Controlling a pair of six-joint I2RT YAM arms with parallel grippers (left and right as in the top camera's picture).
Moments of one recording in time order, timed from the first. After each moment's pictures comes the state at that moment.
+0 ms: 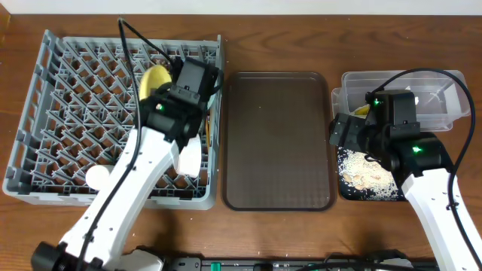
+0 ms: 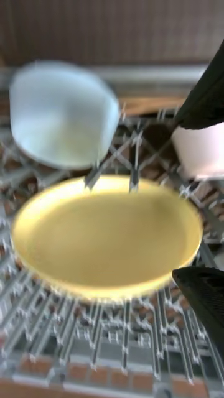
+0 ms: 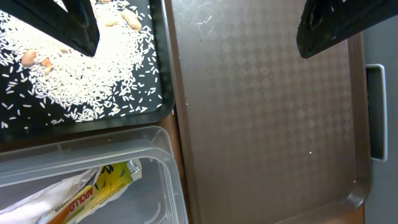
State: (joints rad) left arm -0.41 1.46 1.35 -0.99 -0.47 -0.20; right arm 0.15 1.22 0.99 -0.76 -0.07 0.41
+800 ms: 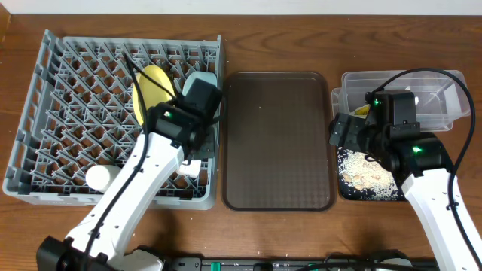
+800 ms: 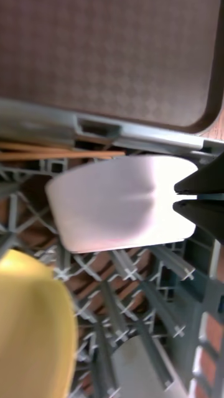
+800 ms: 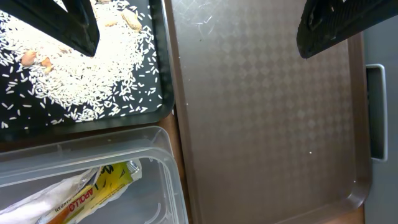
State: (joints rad) left arm -0.43 1.45 1.24 -1.20 -0.18 -0.47; right arm 0.15 1.22 0.99 -0.76 -0.07 0.41
